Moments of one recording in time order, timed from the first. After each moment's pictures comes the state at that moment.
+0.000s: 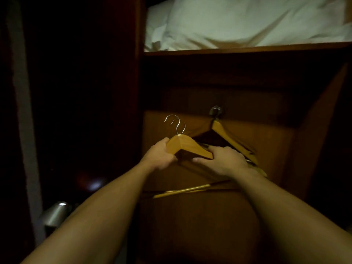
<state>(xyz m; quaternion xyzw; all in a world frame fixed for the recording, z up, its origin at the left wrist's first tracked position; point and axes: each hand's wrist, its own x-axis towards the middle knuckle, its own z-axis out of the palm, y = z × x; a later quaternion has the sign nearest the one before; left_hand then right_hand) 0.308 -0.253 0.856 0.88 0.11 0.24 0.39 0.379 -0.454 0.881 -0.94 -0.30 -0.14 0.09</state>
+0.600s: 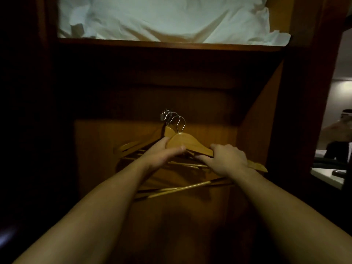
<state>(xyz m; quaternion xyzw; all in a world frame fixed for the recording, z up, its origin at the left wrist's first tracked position) 0.473 -0.306 0.884 0.84 -0.11 0.09 0.53 0.477 -0.524 0.894 -0.97 -0.09 -0.24 0.03</state>
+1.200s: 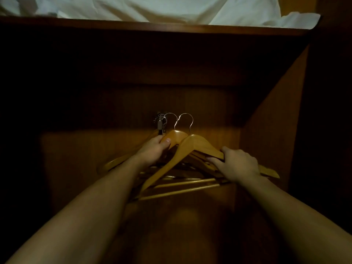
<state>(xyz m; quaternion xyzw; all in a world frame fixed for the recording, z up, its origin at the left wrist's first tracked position) 0.607 -0.259 0.909 0.84 -0.13 0.07 0.53 0.574 -0.512 0.883 -0.96 -0.01 -0.27 0.05</state>
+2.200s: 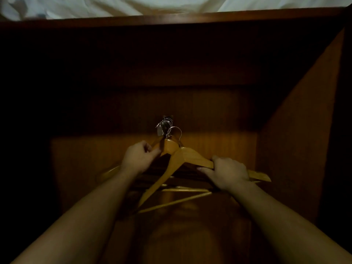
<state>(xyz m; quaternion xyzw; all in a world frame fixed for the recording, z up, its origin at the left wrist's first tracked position) 0.654 -0.228 0.894 0.89 0.03 0.26 0.37 0.654 -0.492 0.866 -0.96 -0.09 -0.25 0.05</state>
